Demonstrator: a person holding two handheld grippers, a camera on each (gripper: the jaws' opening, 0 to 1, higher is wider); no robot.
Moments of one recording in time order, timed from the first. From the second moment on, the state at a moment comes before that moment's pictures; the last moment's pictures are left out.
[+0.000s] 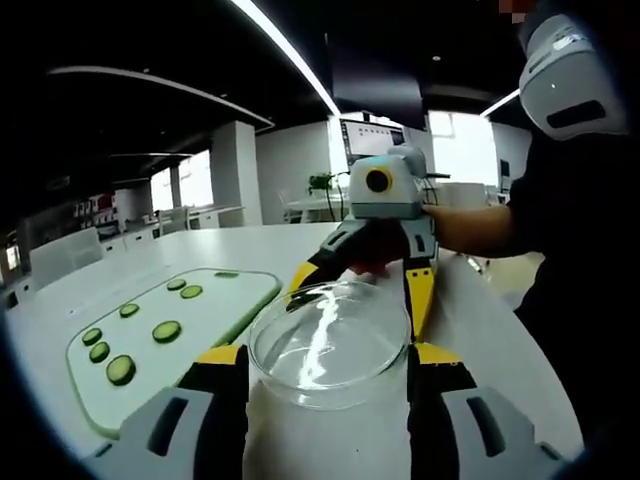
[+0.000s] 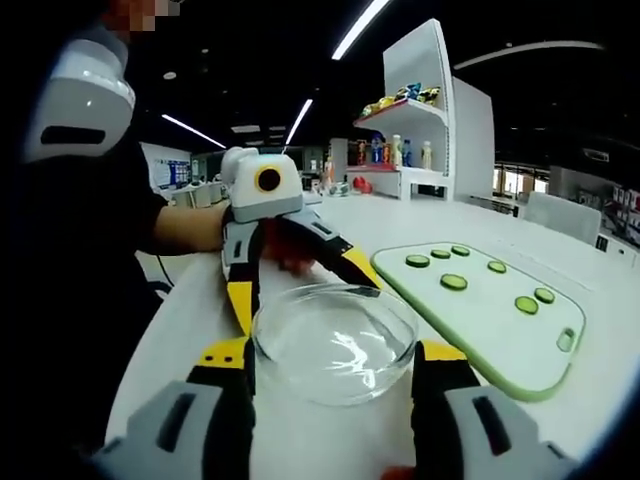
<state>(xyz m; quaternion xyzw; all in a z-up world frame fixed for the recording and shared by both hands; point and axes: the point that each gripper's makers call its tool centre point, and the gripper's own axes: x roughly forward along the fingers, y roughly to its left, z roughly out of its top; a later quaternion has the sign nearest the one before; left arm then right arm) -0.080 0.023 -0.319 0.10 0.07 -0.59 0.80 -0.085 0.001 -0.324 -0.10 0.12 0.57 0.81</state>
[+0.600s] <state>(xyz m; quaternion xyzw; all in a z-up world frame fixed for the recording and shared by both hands) -0.080 0.025 -0.311 0.10 0.06 -0.59 0.80 -0.083 0.003 -0.320 -0.10 0.11 0.57 0.81</state>
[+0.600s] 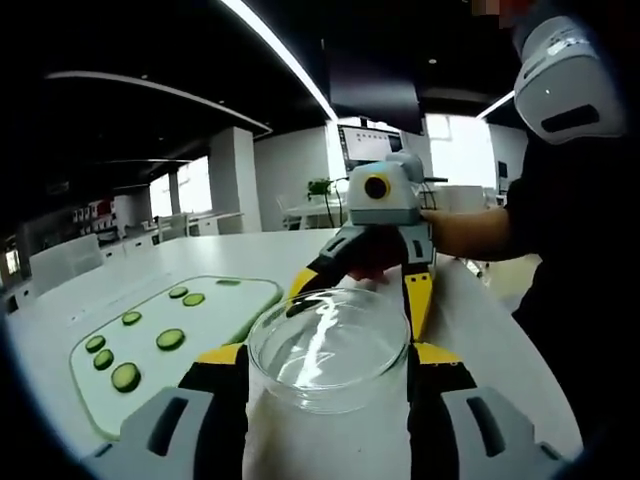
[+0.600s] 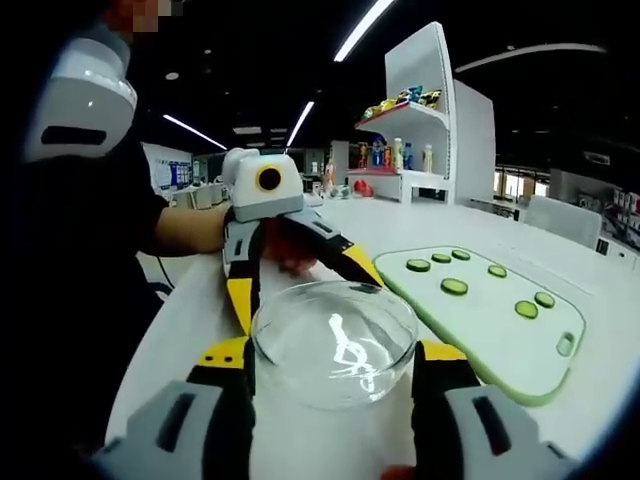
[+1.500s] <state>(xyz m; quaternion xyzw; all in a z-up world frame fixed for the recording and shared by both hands) -0.079 0.054 -0.302 0.10 0.06 -0.57 0.81 -0.081 0.031 -0.311 -0.11 0.10 0.58 0.80</state>
